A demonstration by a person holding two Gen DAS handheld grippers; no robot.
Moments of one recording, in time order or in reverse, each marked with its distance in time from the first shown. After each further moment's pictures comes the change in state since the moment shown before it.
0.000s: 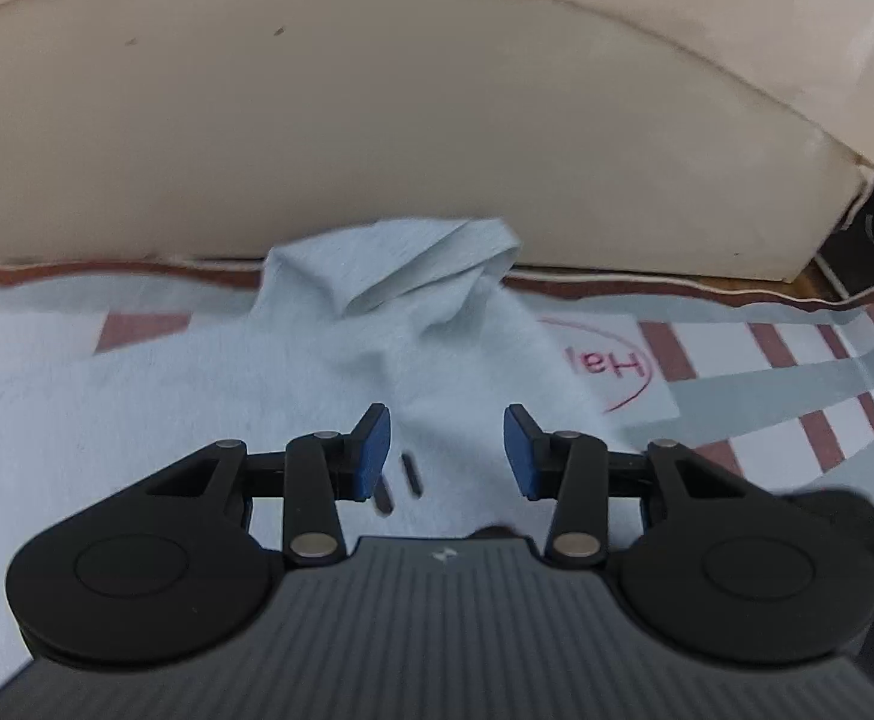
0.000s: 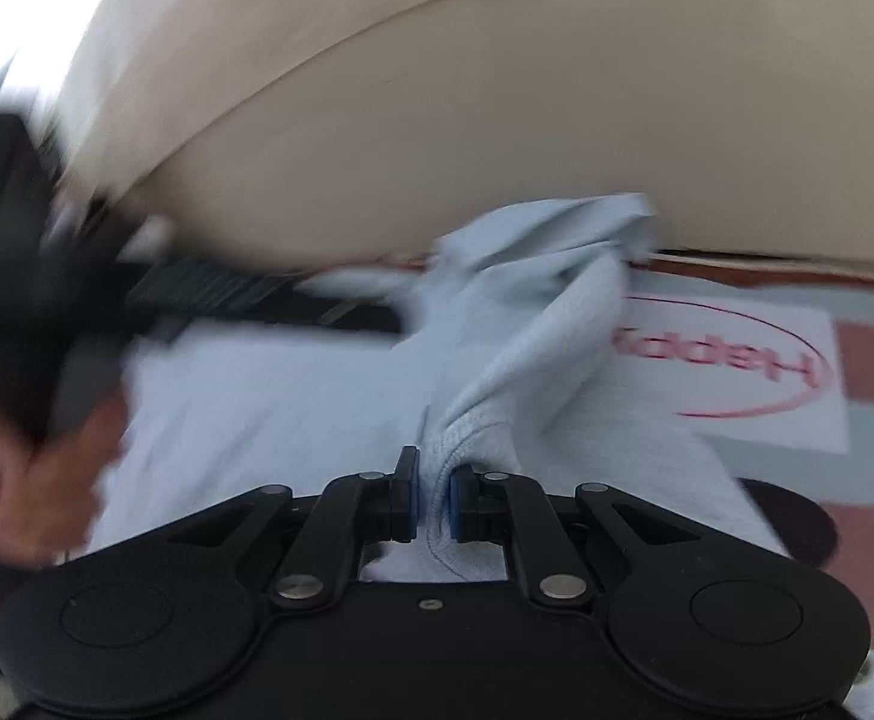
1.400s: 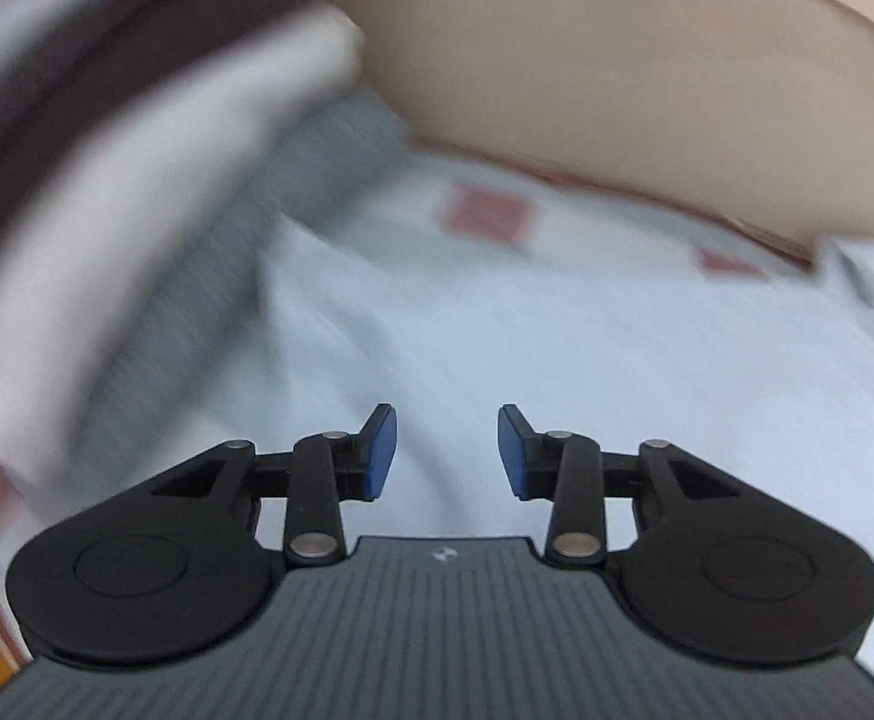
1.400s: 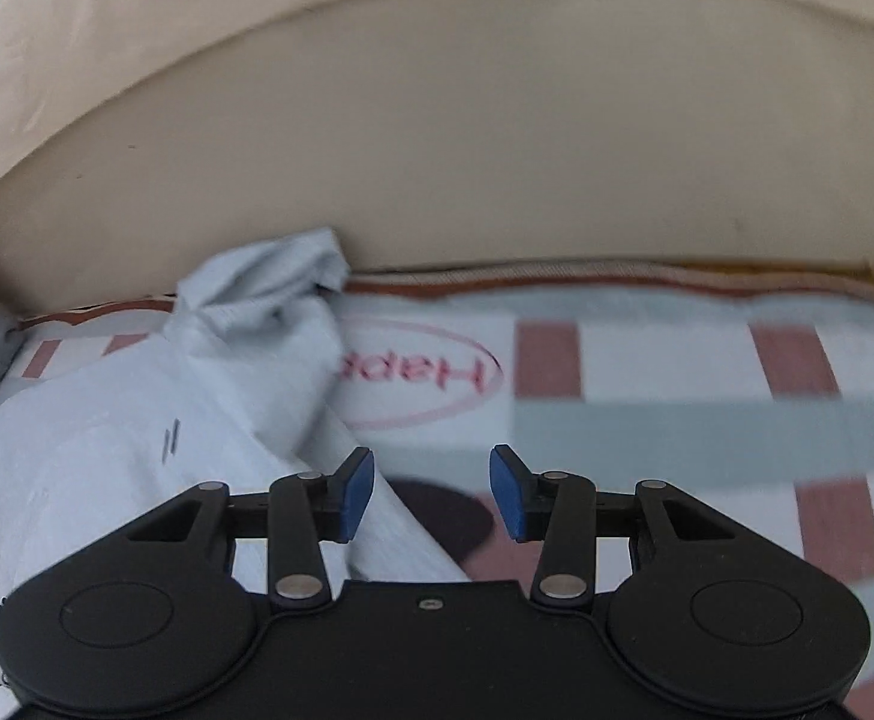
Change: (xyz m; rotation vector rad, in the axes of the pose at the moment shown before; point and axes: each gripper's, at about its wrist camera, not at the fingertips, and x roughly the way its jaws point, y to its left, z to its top) left arm -0.127 0.225 -0.096 -0.303 0.022 0.502; right arm -0.072 -0.086 0.029 0.188 0.026 -0.408
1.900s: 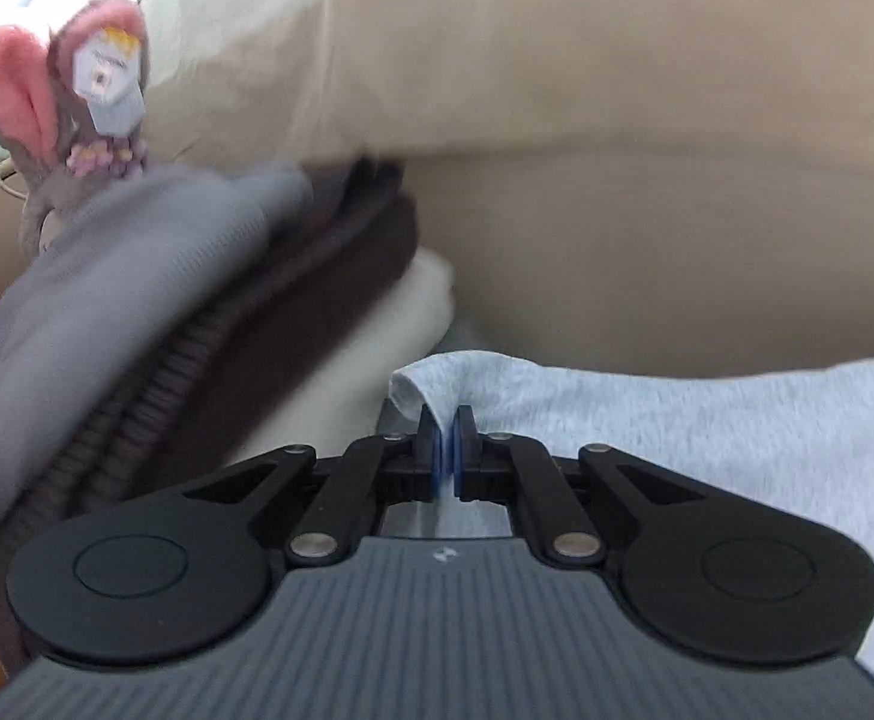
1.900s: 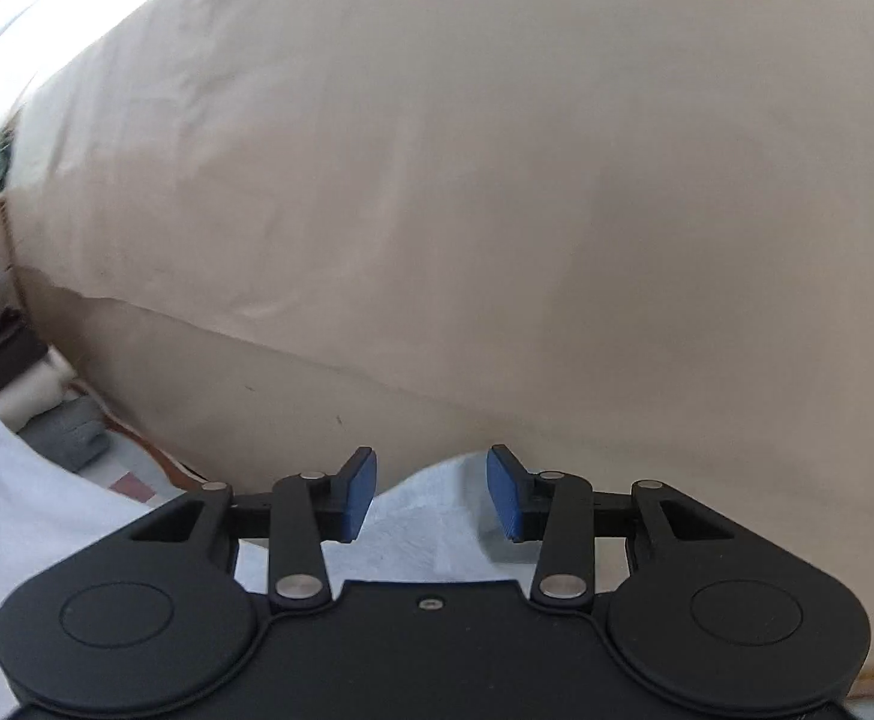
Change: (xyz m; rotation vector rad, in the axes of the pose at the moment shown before) left arm 0.005 0.003 0.104 0.110 -0.325 0.314; right arm -0.018 0.164 0.135 -0.350 -0.326 0.110
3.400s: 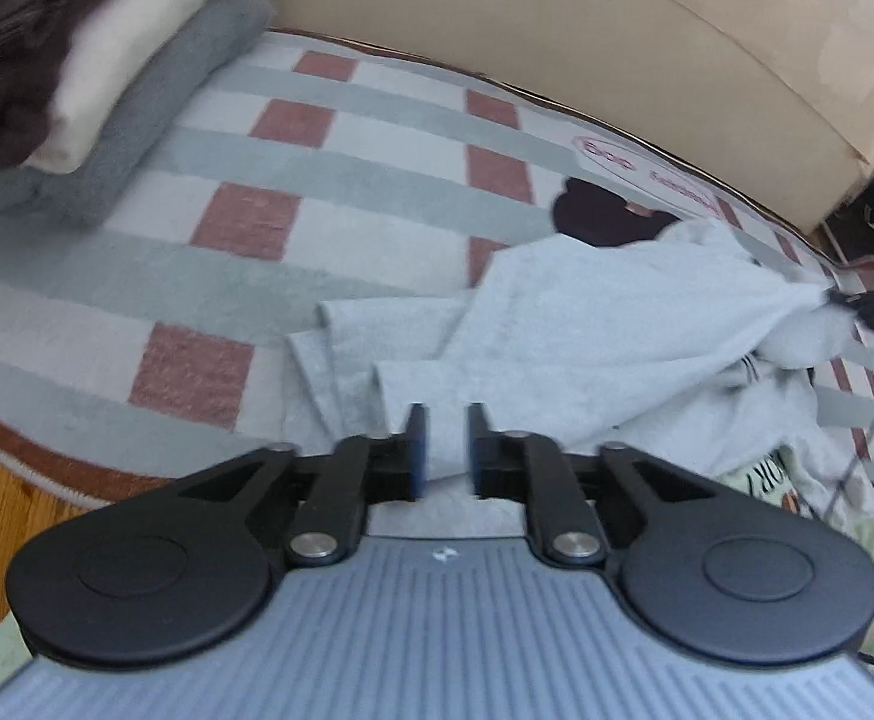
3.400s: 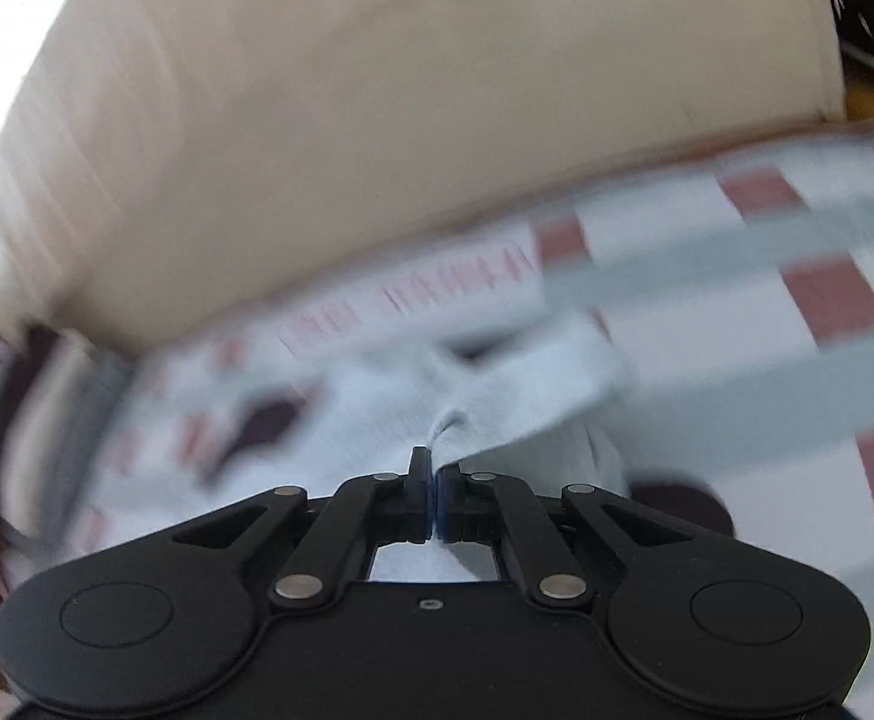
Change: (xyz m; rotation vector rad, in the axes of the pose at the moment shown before) left arm -0.167 0.079 -0.186 -0.047 0.374 -0.750; right arm -0.179 -0.069 -0.266 0.567 0.235 0.026
